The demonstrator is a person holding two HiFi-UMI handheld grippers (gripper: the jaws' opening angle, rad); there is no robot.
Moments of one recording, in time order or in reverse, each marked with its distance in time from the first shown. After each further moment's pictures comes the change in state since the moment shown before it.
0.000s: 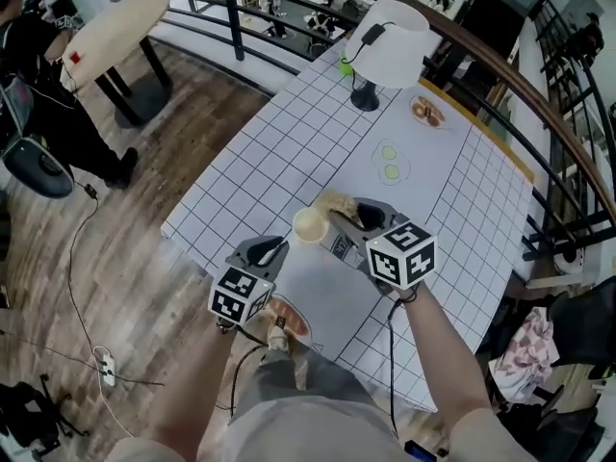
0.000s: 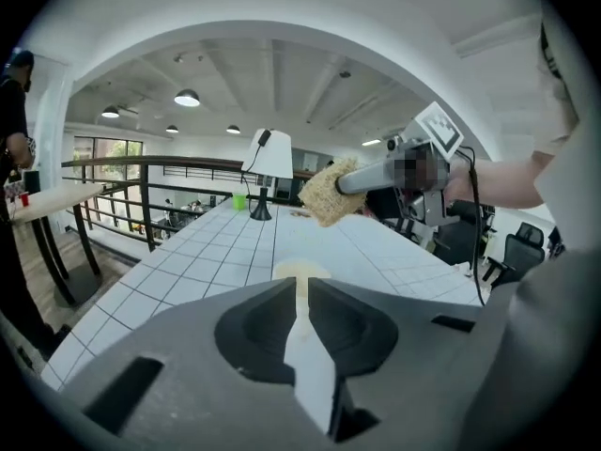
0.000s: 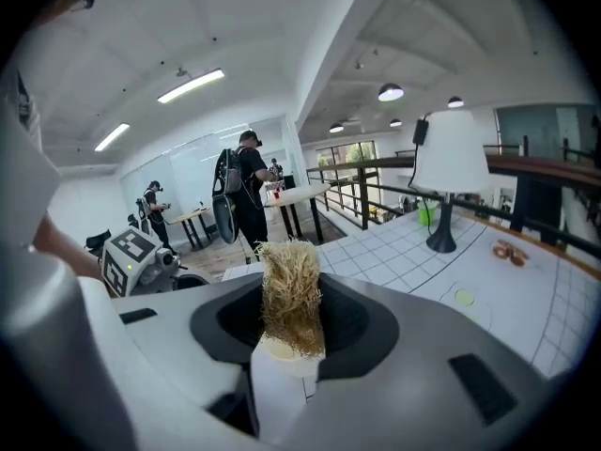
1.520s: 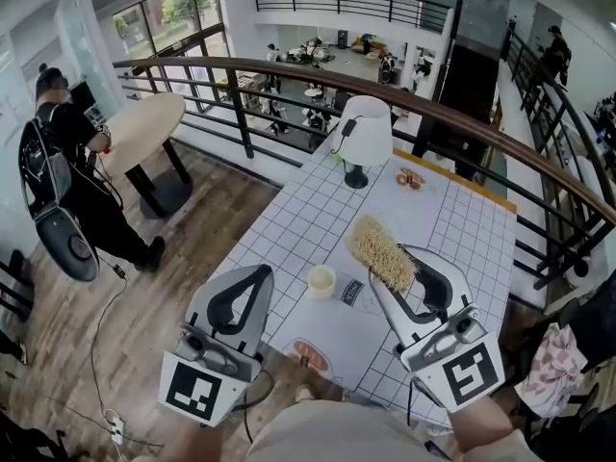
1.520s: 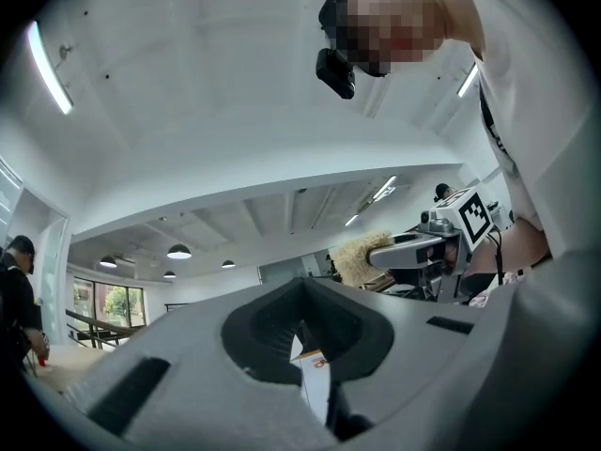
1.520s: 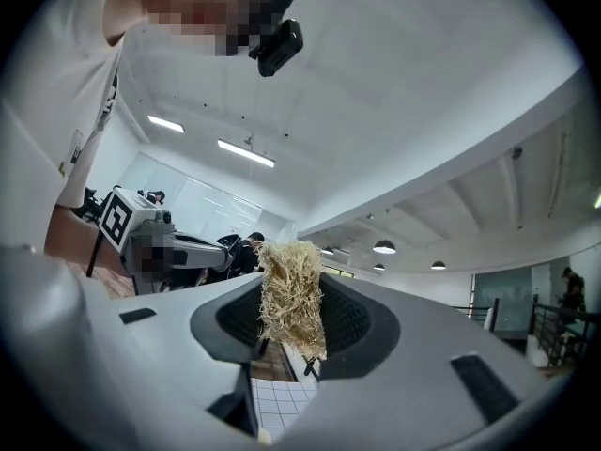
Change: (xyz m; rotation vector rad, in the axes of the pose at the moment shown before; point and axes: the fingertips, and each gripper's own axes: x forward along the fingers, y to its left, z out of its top) left arm -0.275 -0.136 0.292 0.425 -0.679 0.119; right arm -0.268 0.184 0.194 -0.513 -0.636 -0.257
